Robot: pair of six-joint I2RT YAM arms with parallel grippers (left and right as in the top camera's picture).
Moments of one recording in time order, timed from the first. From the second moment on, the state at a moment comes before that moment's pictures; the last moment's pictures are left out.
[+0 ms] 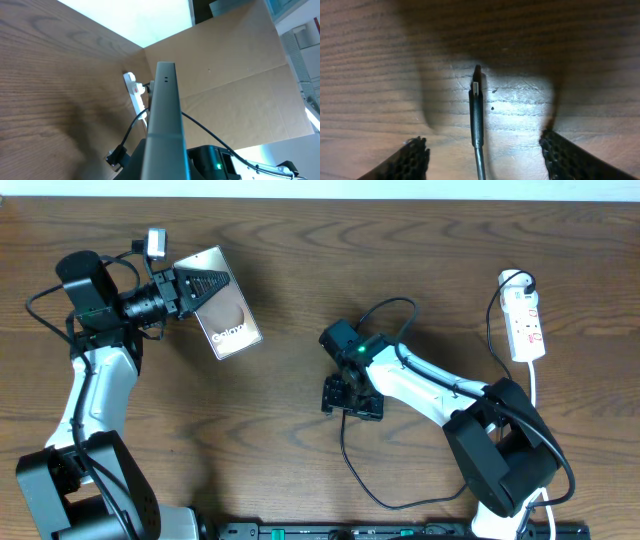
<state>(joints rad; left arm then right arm) 0.28 1.60 1.01 0.25 1.42 -0.80 0.68 1.92 1.20 -0.82 -0.22 0.85</state>
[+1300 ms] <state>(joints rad) 0.28 1.60 1.01 0.25 1.41 -0.79 0.66 1.92 1.20 -0.80 -0.20 0.87</state>
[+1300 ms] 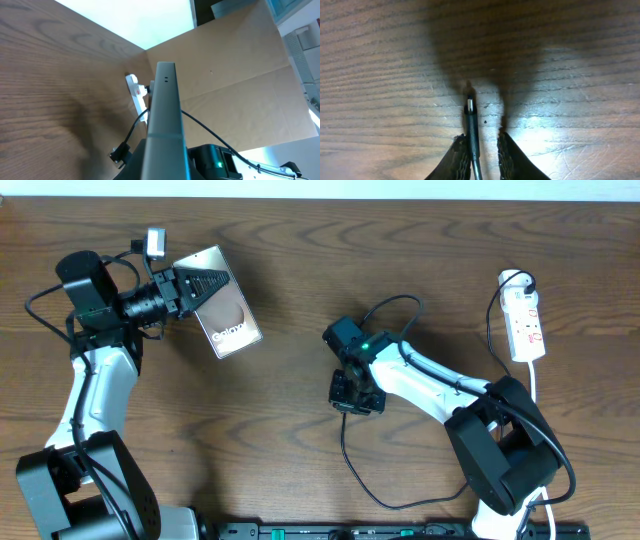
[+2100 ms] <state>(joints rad) 0.28 1.60 1.01 0.25 1.41 -0.79 0.64 1.92 1.21 -0.70 -0.31 0.74</state>
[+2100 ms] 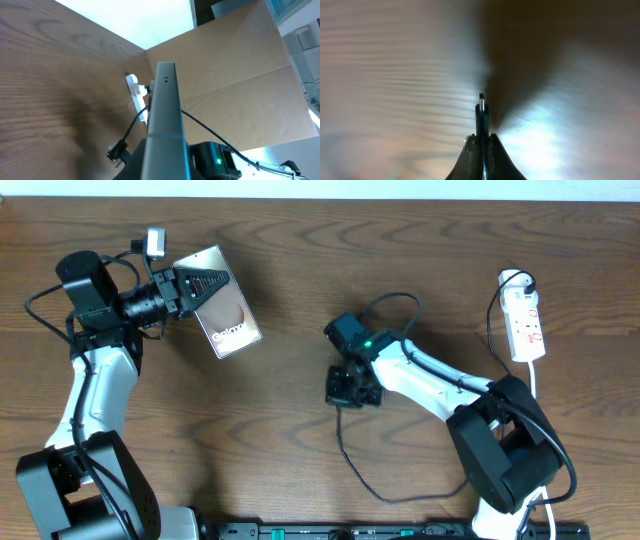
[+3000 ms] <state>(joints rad) 0.28 1.60 1.01 0.31 1.41 -0.83 0.43 1.93 1.23 -0.30 -1.28 0.04</state>
